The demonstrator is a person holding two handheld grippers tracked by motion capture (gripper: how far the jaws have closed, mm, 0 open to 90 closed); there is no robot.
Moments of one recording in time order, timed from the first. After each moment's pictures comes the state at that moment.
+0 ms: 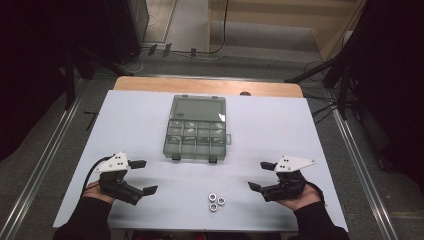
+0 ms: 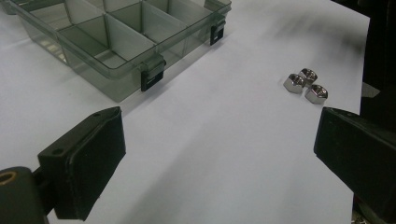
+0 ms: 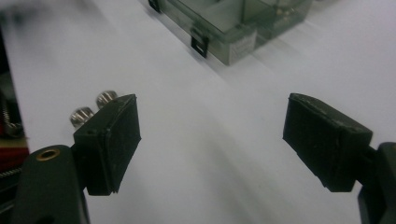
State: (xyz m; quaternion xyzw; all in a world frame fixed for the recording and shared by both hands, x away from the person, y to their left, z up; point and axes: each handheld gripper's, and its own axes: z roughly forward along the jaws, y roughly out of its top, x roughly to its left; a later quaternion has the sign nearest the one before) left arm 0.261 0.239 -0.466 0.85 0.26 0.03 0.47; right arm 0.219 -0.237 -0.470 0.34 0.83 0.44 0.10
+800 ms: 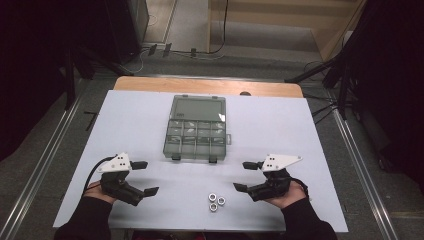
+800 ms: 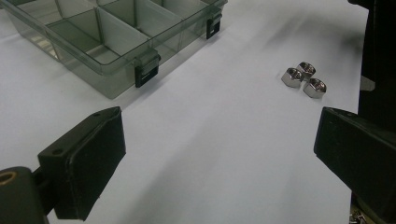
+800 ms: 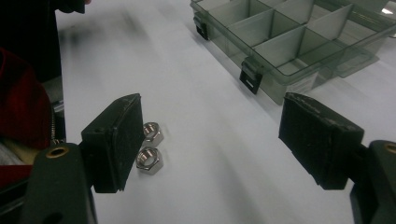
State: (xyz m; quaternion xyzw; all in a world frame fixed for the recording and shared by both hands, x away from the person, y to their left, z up) left arm 0.261 0.236 -0.467 0.85 0.25 0.02 0.46; right arm 0.230 -0.206 -0.470 0.28 0.83 0.48 0.06
